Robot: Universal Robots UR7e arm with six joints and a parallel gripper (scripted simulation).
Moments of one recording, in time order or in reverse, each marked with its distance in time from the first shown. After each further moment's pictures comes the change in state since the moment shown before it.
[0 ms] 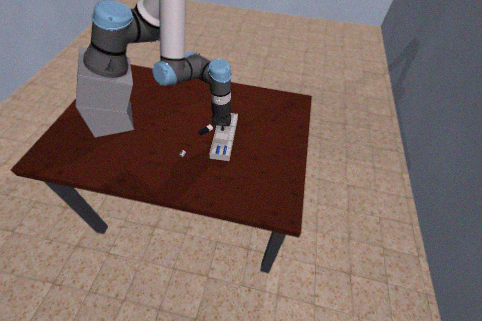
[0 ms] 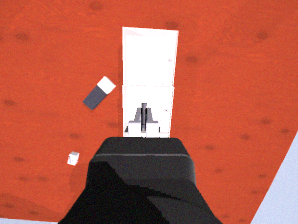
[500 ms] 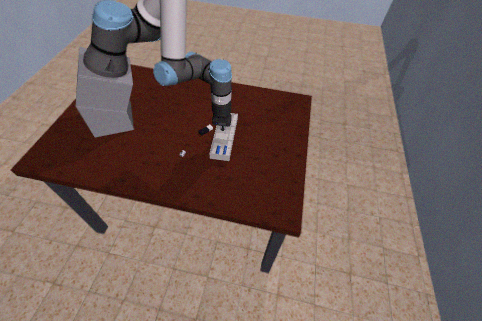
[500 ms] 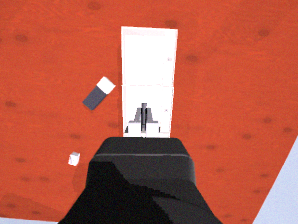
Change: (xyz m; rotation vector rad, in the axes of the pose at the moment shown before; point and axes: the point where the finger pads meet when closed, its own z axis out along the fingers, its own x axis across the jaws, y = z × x) arm 0.001 0.000 0.001 -0.005 -0.007 0.012
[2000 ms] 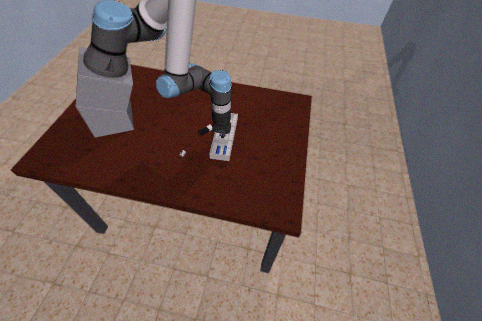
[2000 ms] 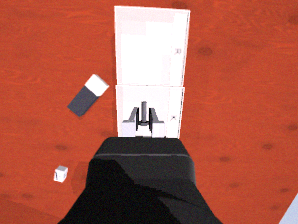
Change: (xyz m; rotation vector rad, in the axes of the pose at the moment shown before) arm -0.002 0.001 0.044 0.000 0.000 0.000
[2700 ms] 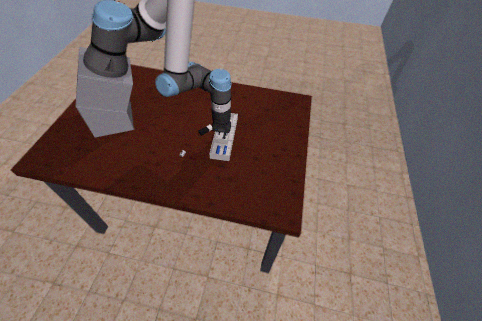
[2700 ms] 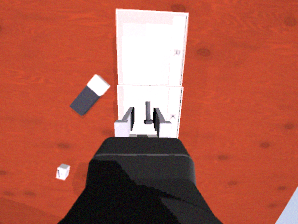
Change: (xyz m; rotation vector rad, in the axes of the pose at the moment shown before) arm 0.000 0.000 -0.005 0.000 0.000 0.000
